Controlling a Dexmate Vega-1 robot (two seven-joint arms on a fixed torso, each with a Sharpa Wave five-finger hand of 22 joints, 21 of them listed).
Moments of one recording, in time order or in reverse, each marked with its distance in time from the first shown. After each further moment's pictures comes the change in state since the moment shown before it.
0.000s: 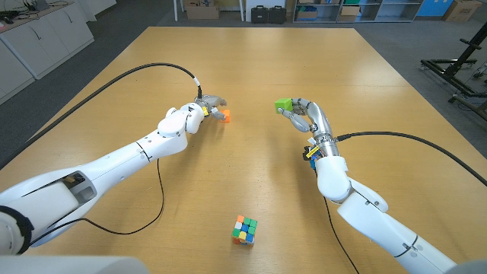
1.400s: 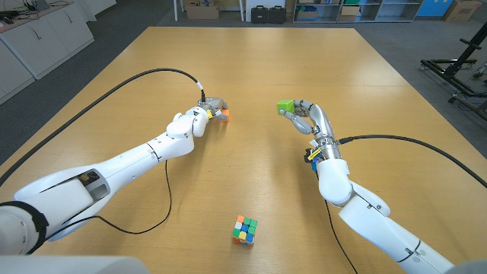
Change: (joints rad) left arm -0.015 -0.050 0.028 0.082 -0.045 0.028 0.115; left_hand 0.068 0.041 0.003 -0.003 0.000 0.274 -0.055 0.104 0.000 0.299 -0.052 0.068 0.002 0.147 -0.004 0.000 -0.007 0.077 0.026 0.000 0.000; right arm -0.024 0.005 0.014 -0.008 0.003 0.004 -0.013; right_hand -0.004 0.004 0.000 0.000 0.000 0.004 0.004 0.000 -0.001 0.005 0.005 0.001 0.009 0.004 0.003 0.000 0.005 0.000 0.000 0.011 0.000
